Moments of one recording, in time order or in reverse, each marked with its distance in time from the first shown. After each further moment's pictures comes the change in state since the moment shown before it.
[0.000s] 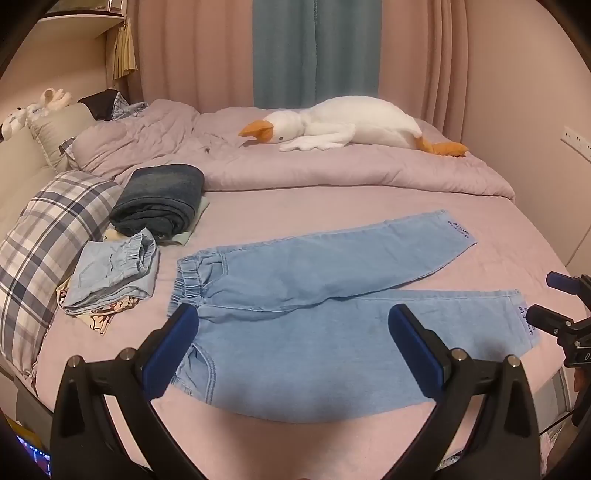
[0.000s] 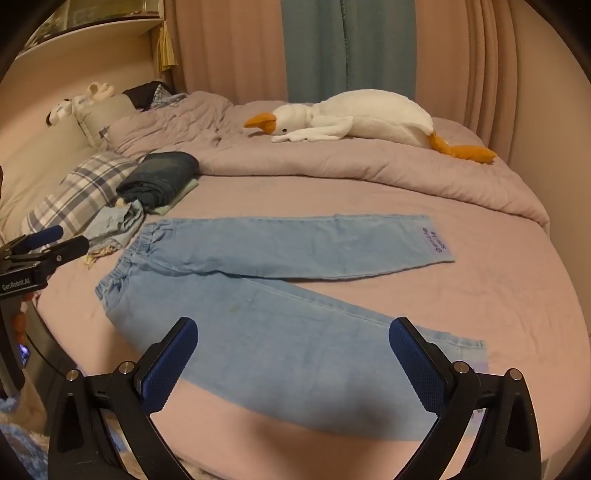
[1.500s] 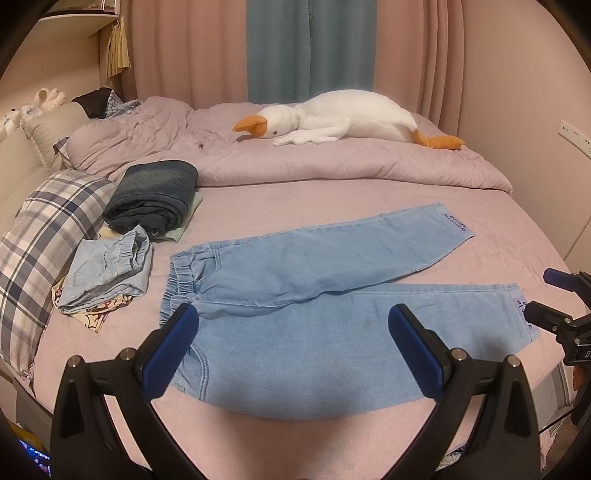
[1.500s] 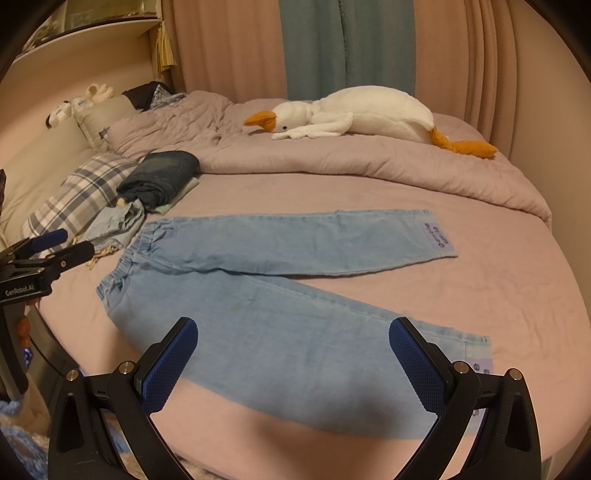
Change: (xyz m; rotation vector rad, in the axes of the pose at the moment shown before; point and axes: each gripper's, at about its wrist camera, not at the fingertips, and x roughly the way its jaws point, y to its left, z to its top) left arm 0.007 -0.008 -0.011 0.048 0.032 0.015; right arm 0.005 0.003 0.000 0.004 -0.010 -0.001
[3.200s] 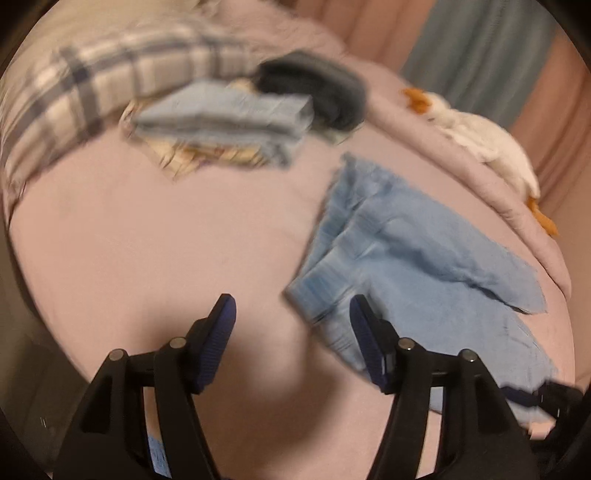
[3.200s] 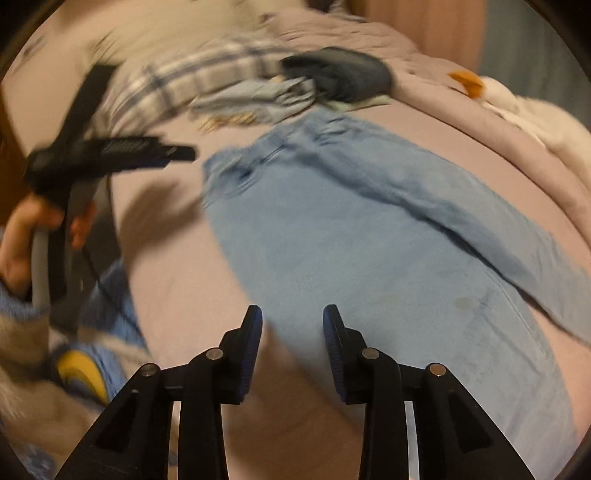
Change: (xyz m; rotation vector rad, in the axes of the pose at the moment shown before) left arm 0.058 0.186 -0.119 -0.513 0.093 0.117; right arm 0.126 0.168 -0.029 -0.432 0.206 0.382
